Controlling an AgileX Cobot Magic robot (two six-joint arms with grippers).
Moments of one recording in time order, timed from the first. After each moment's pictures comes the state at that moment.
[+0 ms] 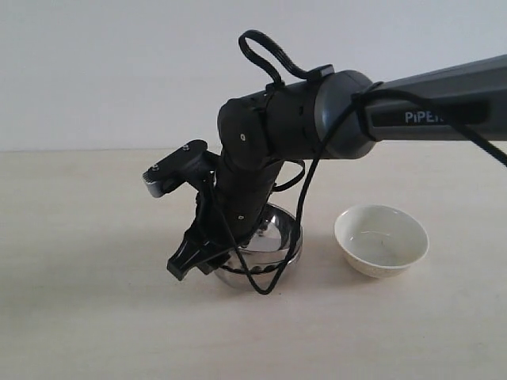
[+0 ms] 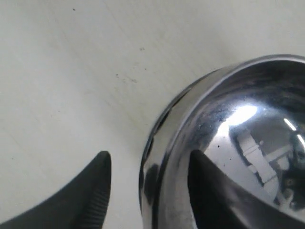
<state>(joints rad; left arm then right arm) 0.05 0.00 0.00 0.05 0.26 0.09 0.78 2.05 -1.55 0.08 0.74 -0.25</state>
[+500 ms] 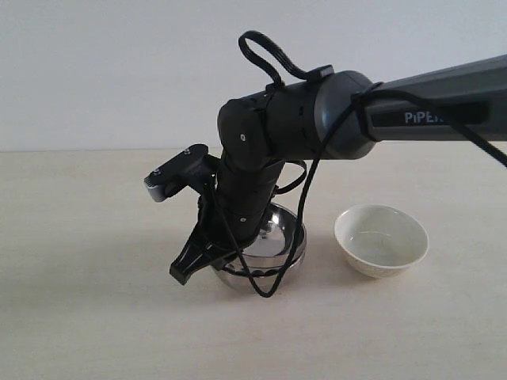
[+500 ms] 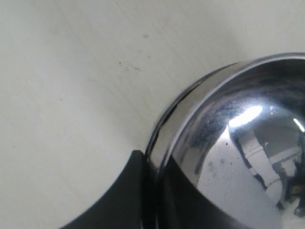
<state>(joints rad) 0.05 0.00 0.00 0.05 0.26 0.09 0.78 2.05 -1.55 0.07 0.77 -0.25</state>
